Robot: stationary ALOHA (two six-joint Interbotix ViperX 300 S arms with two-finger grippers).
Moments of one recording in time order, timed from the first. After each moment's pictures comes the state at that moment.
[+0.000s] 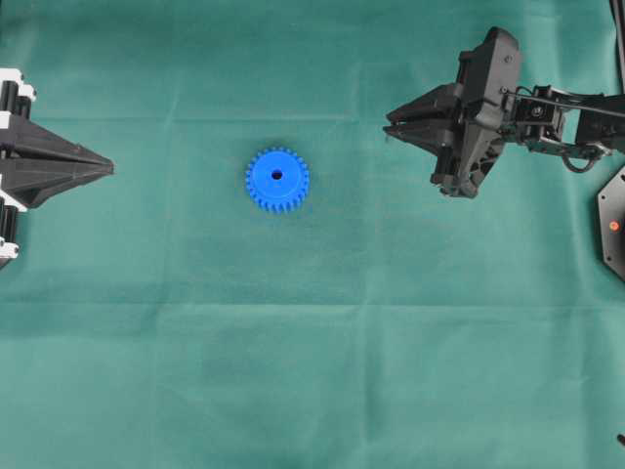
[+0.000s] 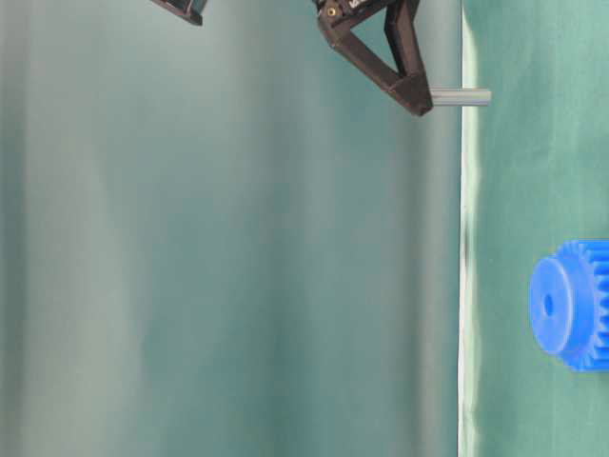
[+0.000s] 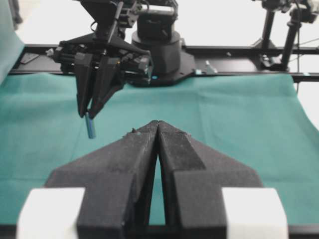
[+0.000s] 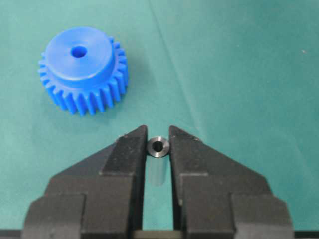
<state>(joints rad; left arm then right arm) 0.00 -0.97 1.16 0.01 -0.20 -0.01 -0.25 -0.23 1.00 0.02 -0.28 -0.03</state>
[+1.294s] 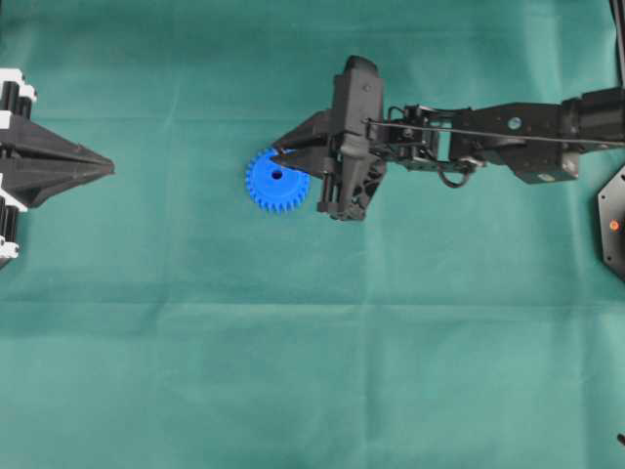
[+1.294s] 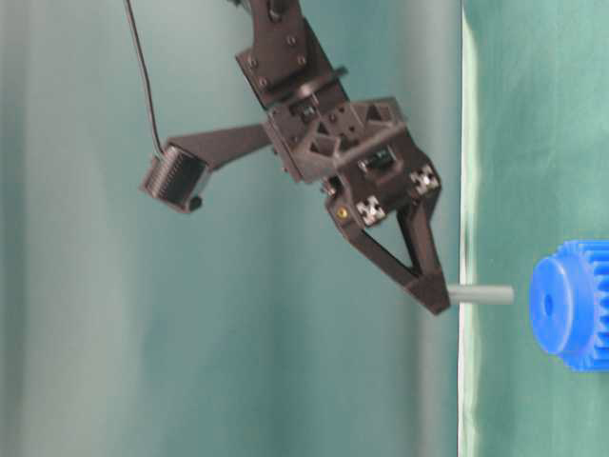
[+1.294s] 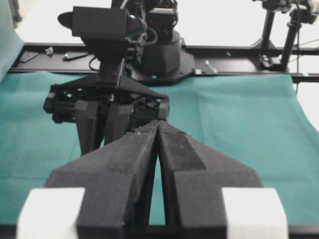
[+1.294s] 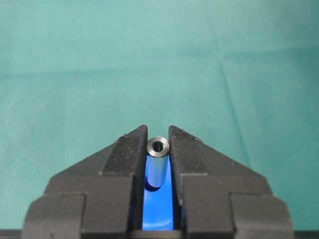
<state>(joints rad) 0.00 -0.96 1.16 0.01 -0.20 -0.02 -0.12 0.14 0.59 0.02 -0.28 -0.03</state>
